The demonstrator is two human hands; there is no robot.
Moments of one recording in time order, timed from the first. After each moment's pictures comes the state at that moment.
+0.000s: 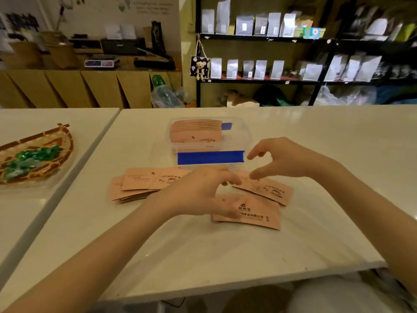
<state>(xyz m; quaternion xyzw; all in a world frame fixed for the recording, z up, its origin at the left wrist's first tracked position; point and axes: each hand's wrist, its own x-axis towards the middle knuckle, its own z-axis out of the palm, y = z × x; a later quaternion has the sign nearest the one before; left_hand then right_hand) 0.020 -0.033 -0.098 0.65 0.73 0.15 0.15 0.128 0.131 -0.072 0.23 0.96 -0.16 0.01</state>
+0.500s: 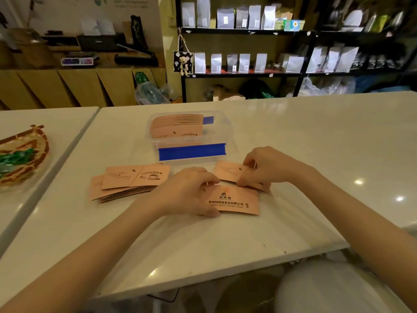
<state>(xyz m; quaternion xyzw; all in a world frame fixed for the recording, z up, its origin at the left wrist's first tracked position) 0.024 -0.025 -0.118 0.63 0.75 0.11 0.15 0.148 0.138 -0.102 0.31 0.93 -0.16 0.06</state>
